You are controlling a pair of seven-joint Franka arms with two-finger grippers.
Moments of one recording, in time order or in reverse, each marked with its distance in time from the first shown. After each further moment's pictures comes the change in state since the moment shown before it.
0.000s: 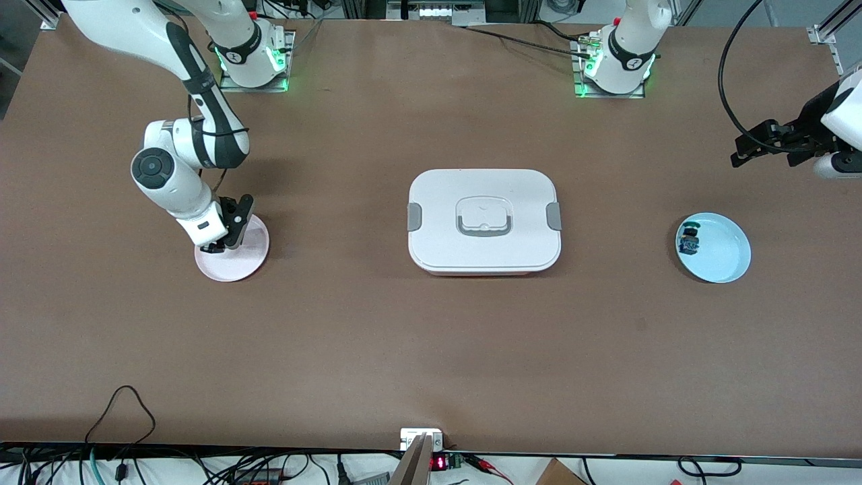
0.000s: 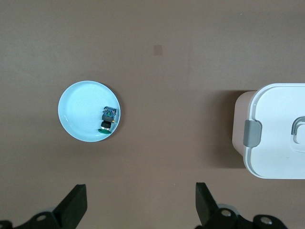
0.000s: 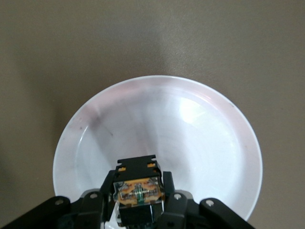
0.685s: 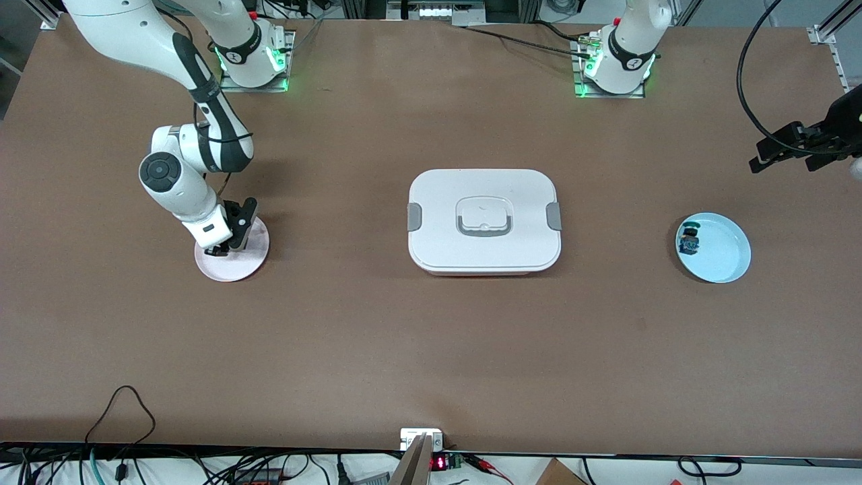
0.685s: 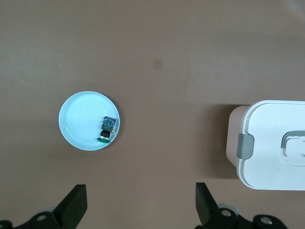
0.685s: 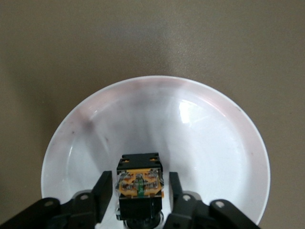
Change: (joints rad) left arm 0.028 0.031 -0.001 0.067 -0.031 -0.001 0.002; right arm 0.000 0.026 0.000 0.000 -0.001 0.035 -0.005
